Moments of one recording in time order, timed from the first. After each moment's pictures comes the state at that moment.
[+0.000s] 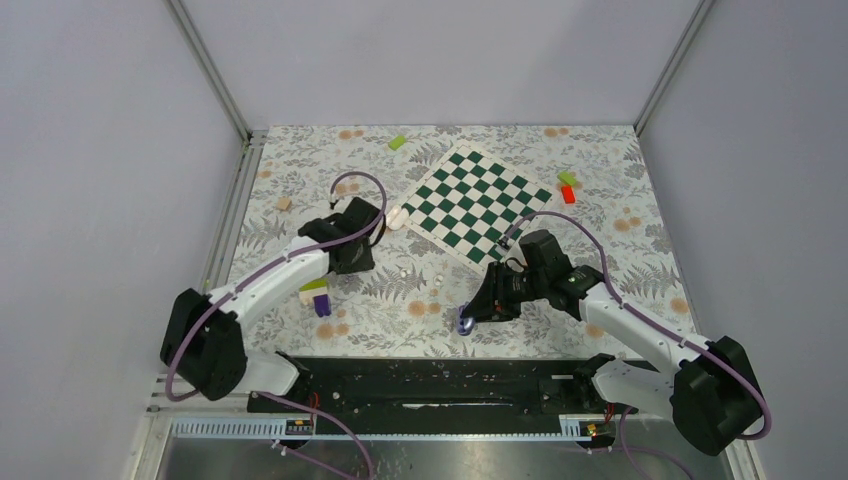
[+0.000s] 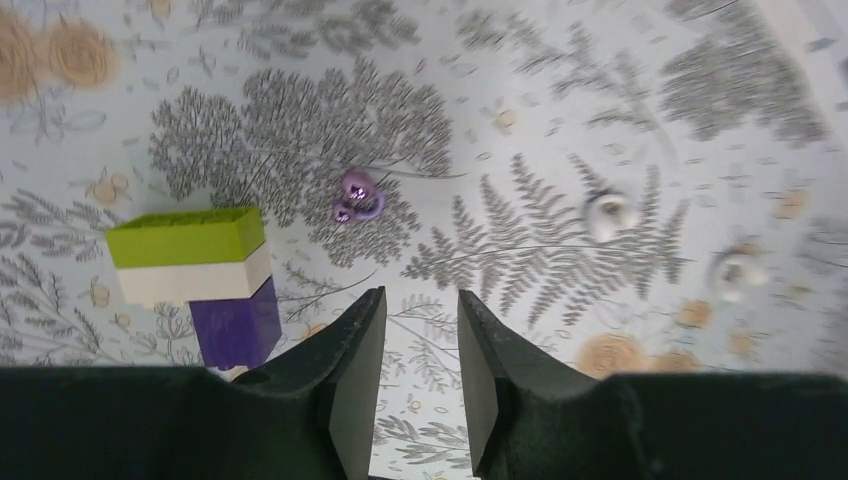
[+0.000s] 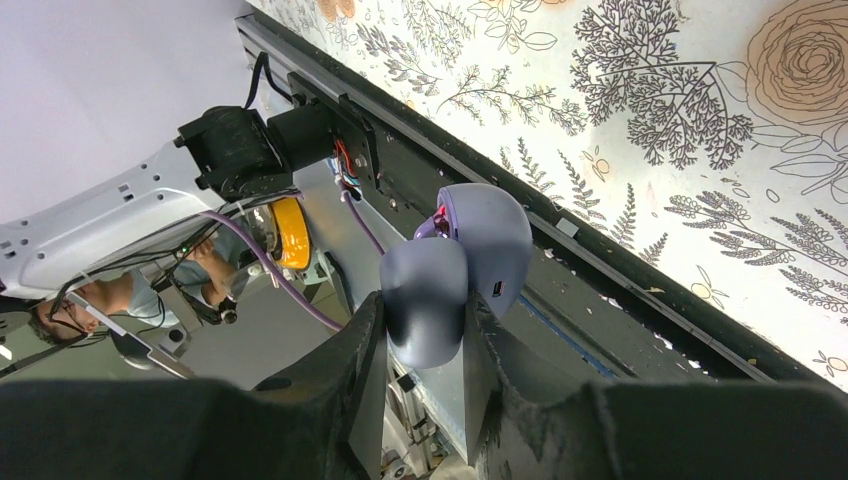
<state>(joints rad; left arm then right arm) -0.59 1.33 1.01 -0.76 -0.35 -0.67 0.56 1.10 0.60 -0.37 -0.70 0.91</state>
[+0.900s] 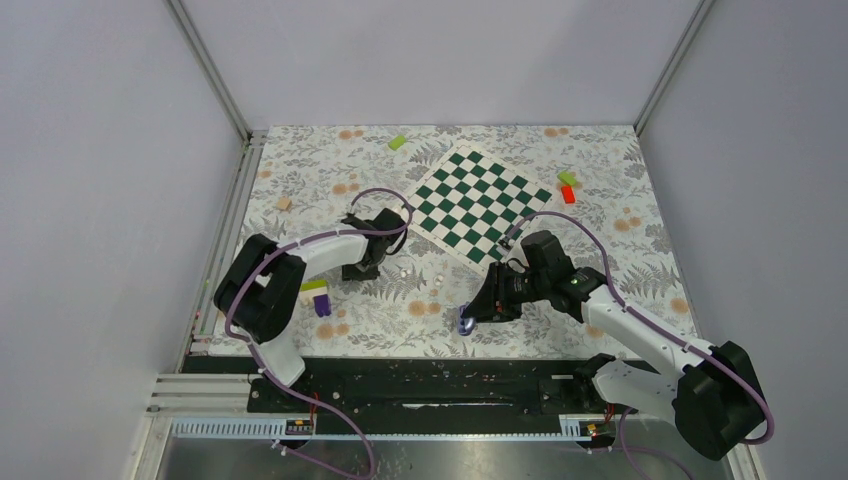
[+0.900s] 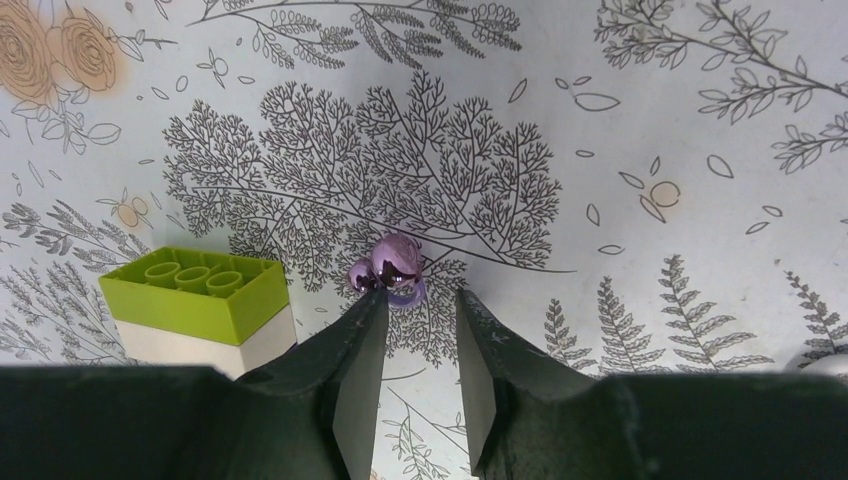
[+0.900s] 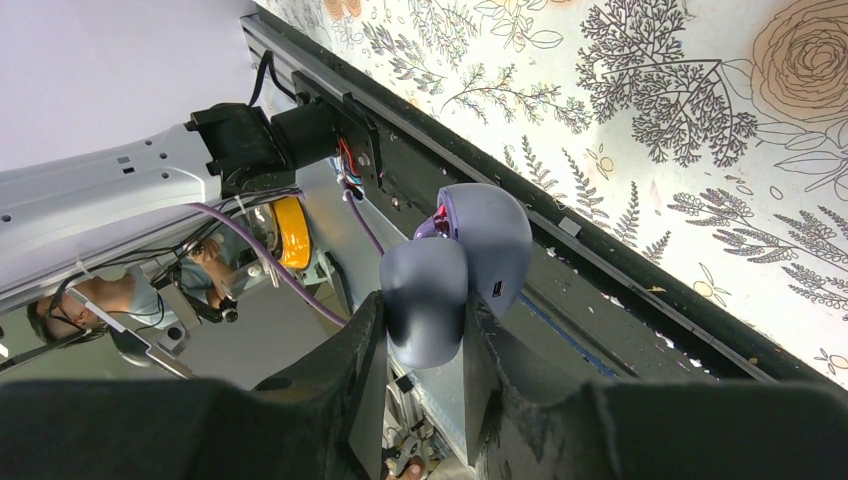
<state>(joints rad) -0.59 1.72 1.02 -0.73 -0.52 -0.70 0.56 1.08 0.60 -0.37 -0.70 0.91</state>
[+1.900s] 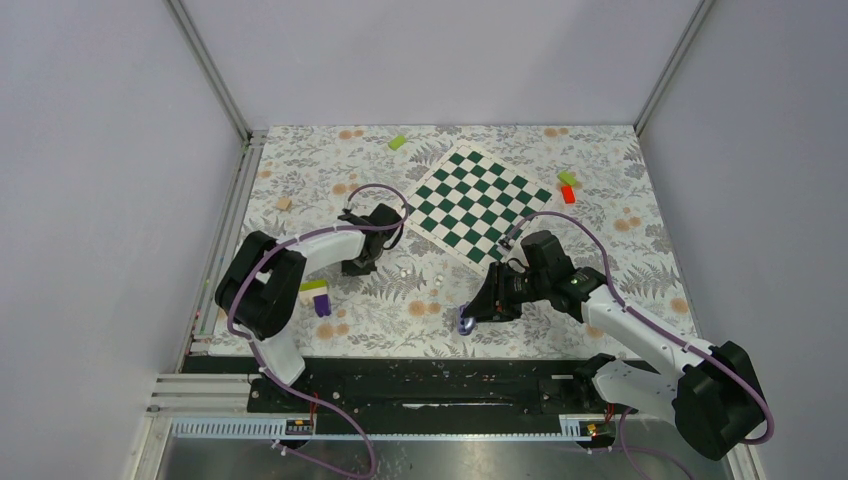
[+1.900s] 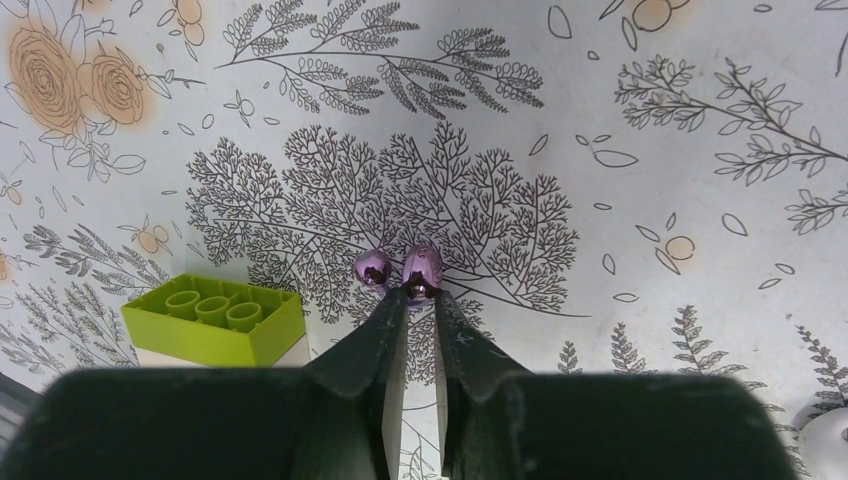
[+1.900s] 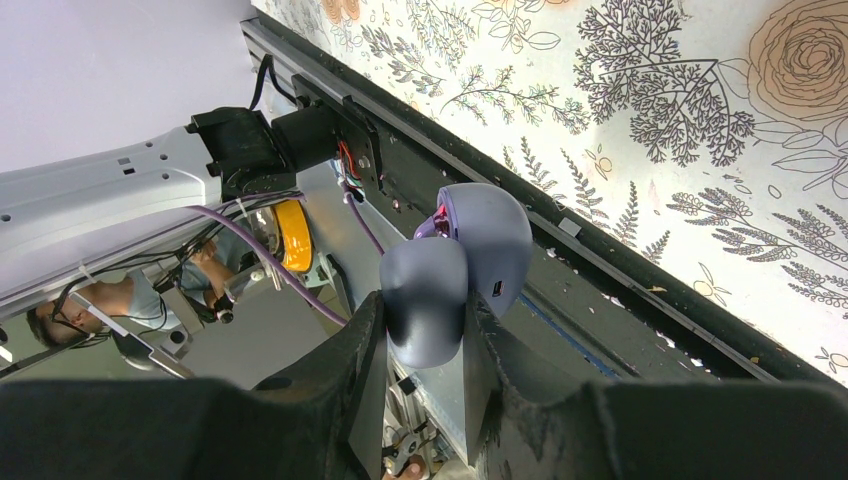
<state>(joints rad) -0.55 1.74 1.03 -0.70 -0.54 -0.66 0.56 1.08 0.60 -0.37 -0.69 0.92</state>
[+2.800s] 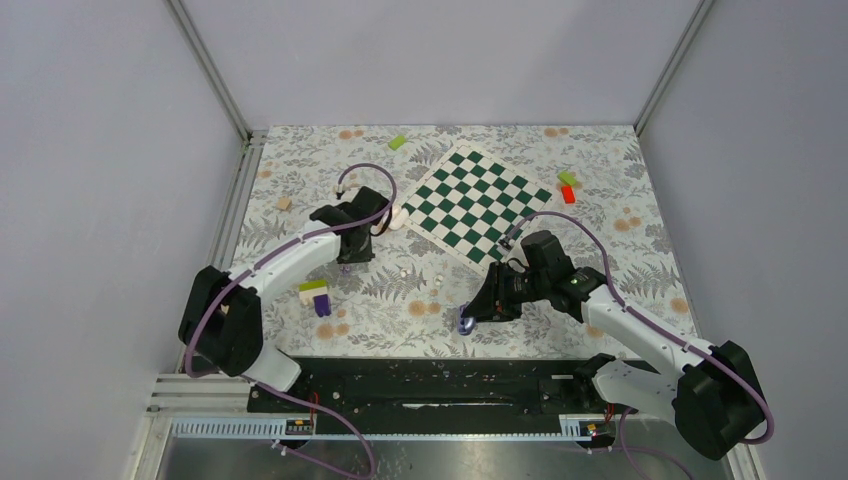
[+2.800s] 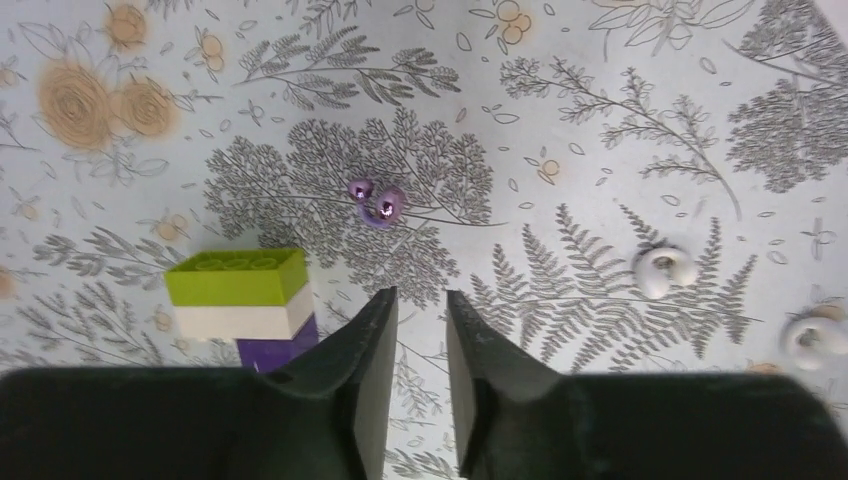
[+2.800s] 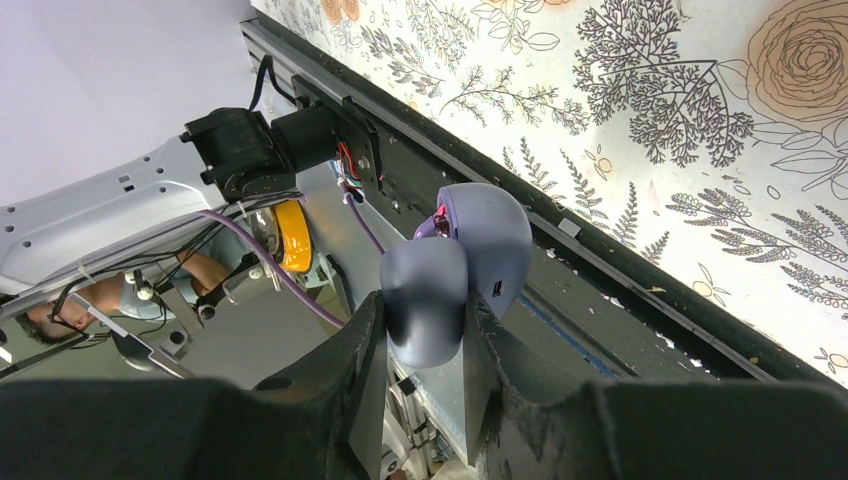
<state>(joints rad) -0.54 1.49 1.08 -0.79 -0.41 -0.61 0.56 1.08 0.60 -0.37 -0.69 0.92</state>
